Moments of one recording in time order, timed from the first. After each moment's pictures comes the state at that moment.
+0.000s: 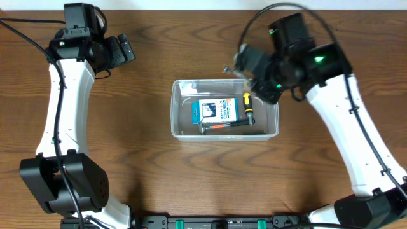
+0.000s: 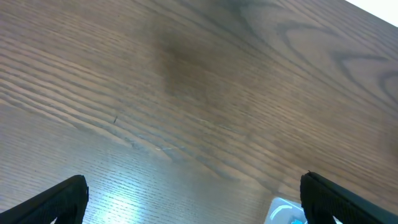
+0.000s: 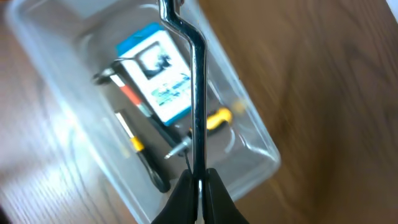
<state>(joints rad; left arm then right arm) 0.09 1.76 1.65 -0.92 0.05 -0.31 0.38 1.65 1.72 -1.23 -0.20 -0.67</state>
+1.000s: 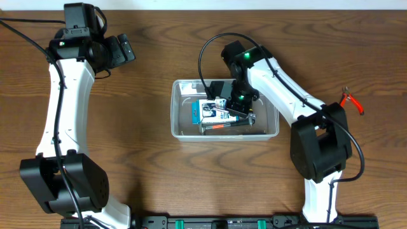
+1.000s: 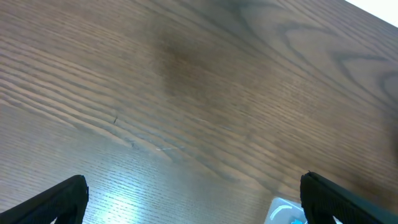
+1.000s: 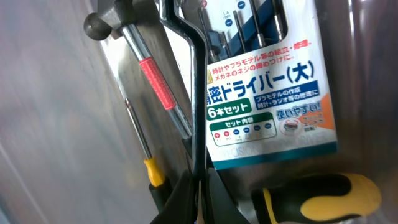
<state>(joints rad) 0.09 1.76 1.65 -0.91 0.05 -0.31 0.48 2.11 1.71 -1.23 -0.22 -0.79</state>
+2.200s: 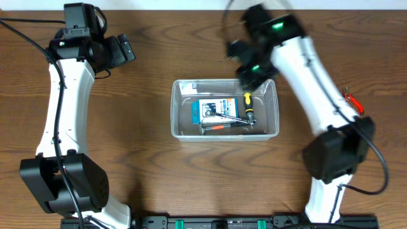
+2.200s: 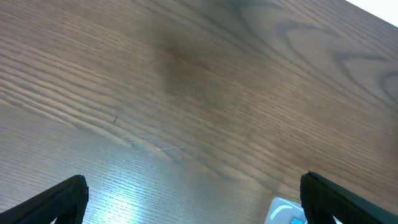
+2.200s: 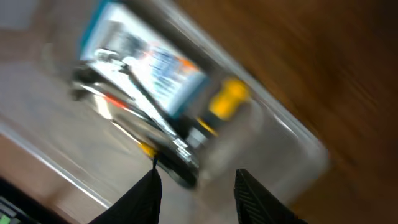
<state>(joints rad) 0.09 1.76 1.65 -0.92 0.05 -0.31 0.33 2.05 2.06 -1.47 -0.13 -0.30</state>
